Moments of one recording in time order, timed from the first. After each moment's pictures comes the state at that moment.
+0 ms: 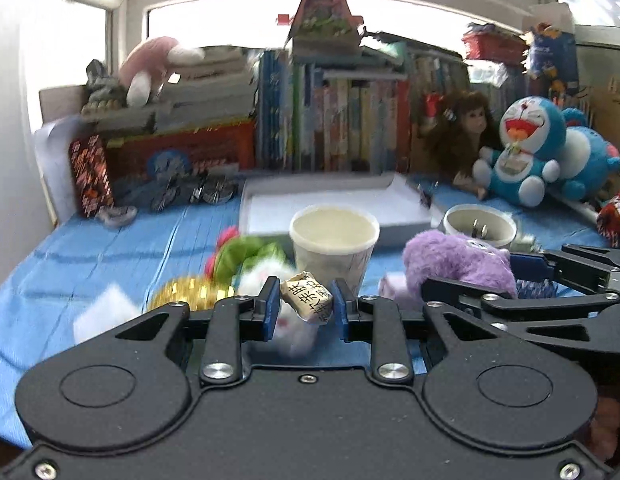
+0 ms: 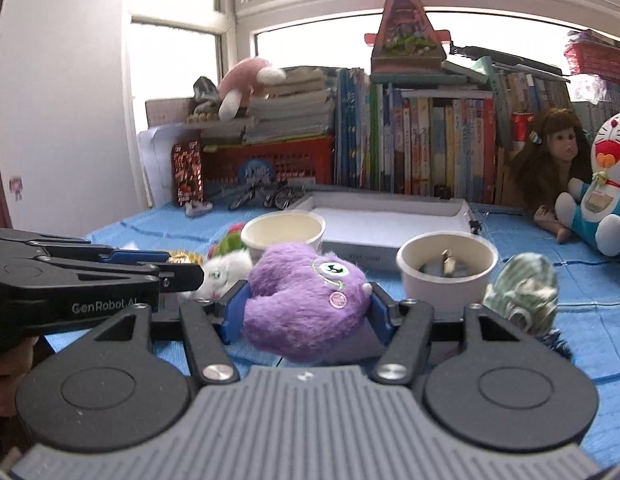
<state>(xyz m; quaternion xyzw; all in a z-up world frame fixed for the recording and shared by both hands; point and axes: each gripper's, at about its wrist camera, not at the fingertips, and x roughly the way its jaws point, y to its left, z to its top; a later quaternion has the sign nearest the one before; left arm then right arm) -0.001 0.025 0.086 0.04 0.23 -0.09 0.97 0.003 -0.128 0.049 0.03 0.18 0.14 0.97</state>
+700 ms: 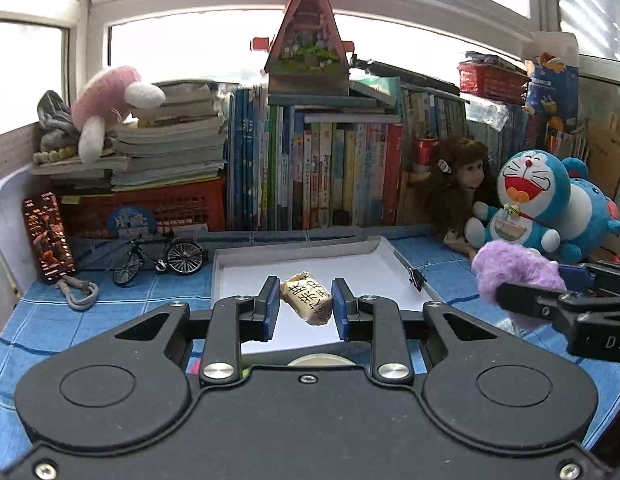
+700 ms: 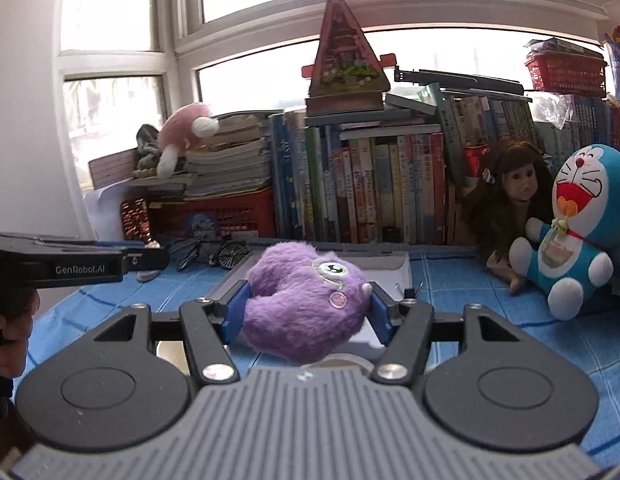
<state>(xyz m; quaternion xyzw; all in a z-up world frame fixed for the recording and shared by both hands) 0.128 0.005 0.176 0.02 0.24 -0.13 0.96 0.075 -0.200 0.130 0.06 0.19 0.09 0.98</state>
